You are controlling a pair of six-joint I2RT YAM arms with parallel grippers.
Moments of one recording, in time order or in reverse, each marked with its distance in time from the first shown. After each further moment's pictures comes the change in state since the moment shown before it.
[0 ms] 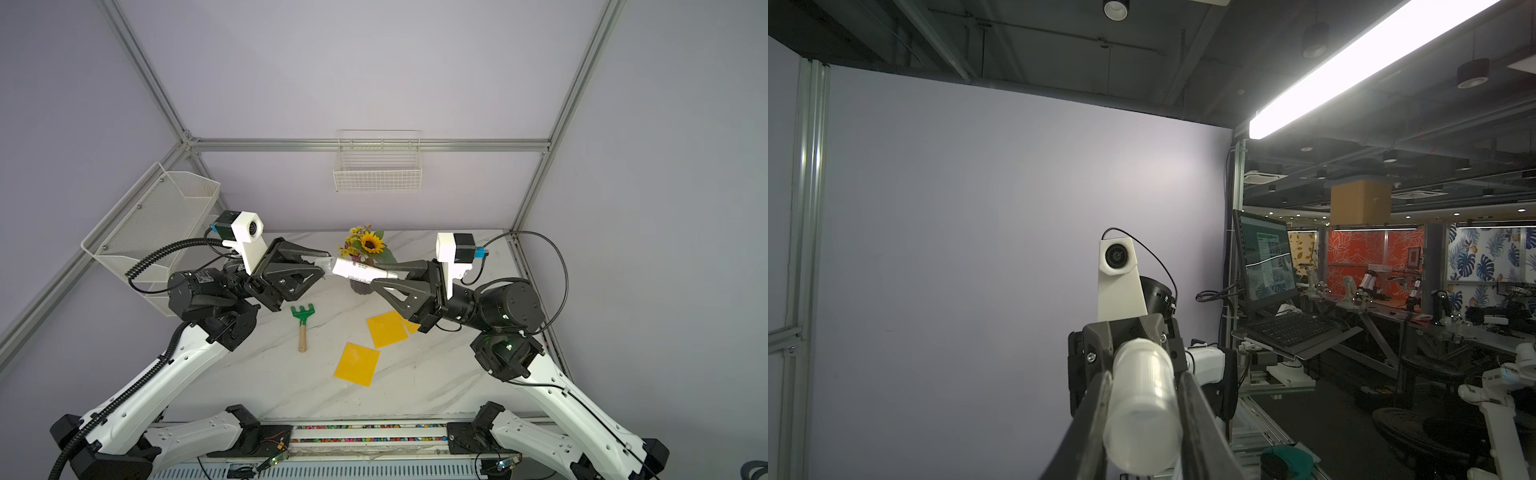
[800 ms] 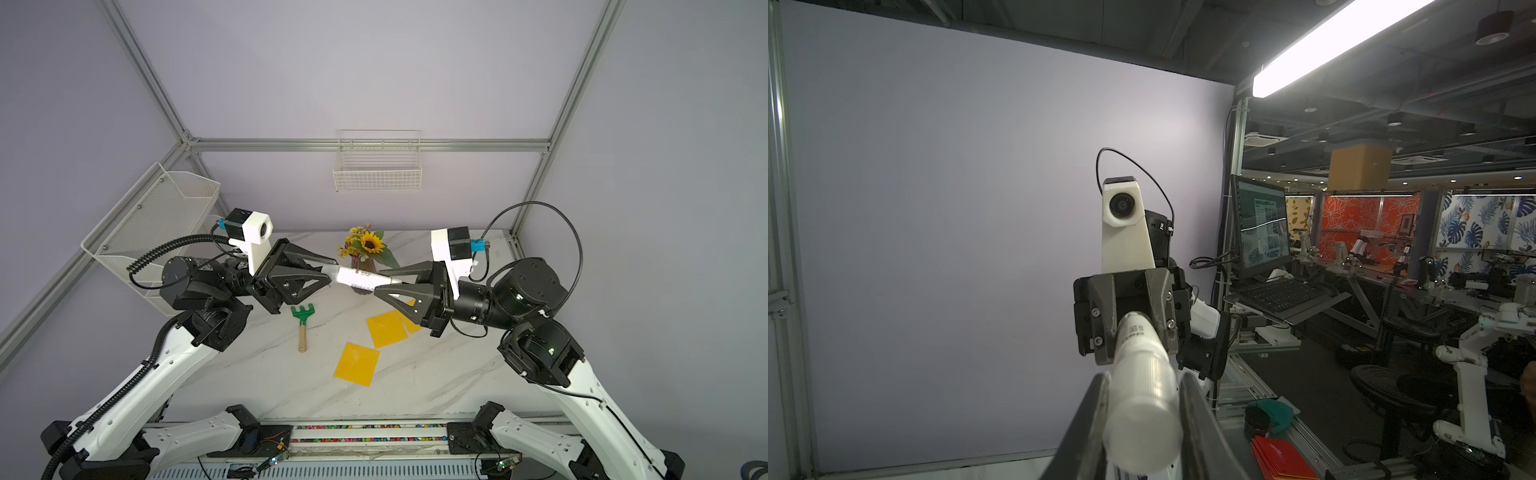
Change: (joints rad) left arm -0.025 -0.012 0.097 -0.288 0.074 0.145; right arm 0.000 0.027 0.277 -0.577 -0.034 -0.198
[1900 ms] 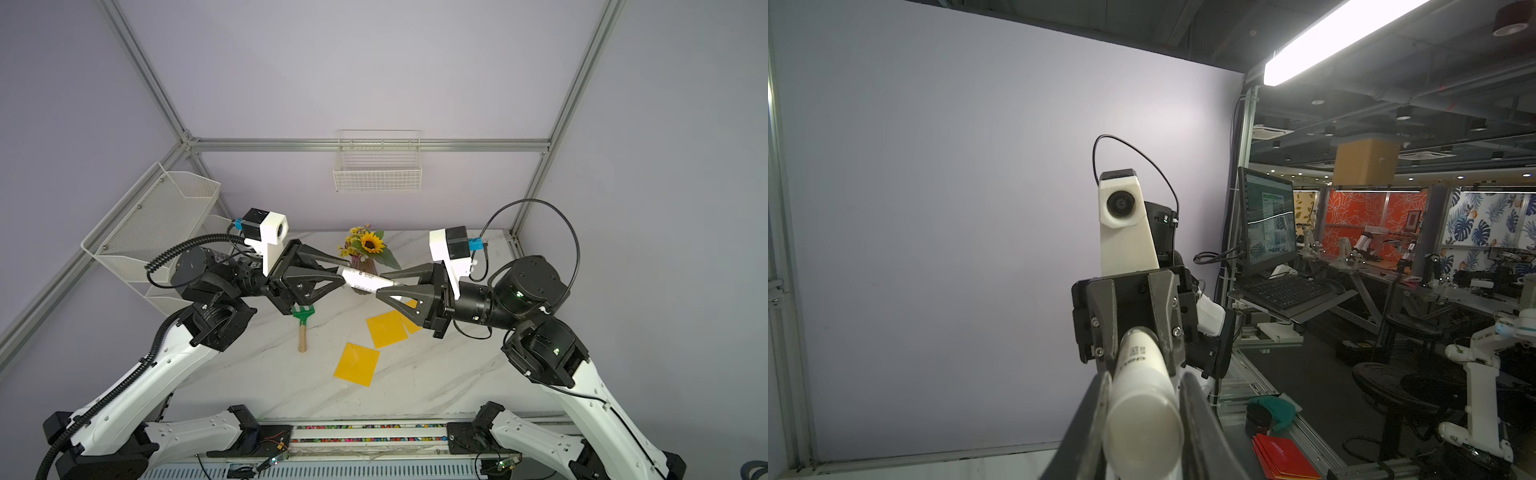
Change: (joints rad) left arm -0.095 0.050 0.074 -0.203 -0.053 0.151; right arm -0.002 0.006 0.021 -0.048 -0.007 0.031
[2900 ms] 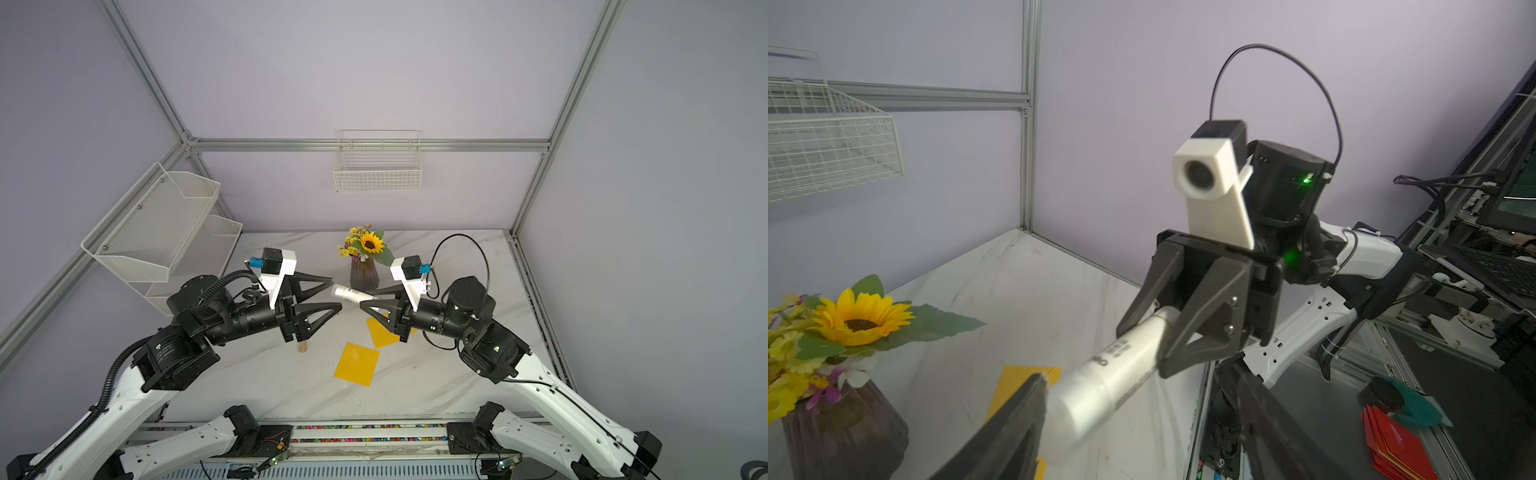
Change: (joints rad) left arm -0.046 -0.316 -0.154 -0.705 -0.562 0.309; right arm 0.017 0.006 -0.507 0.268 0.210 -0.050
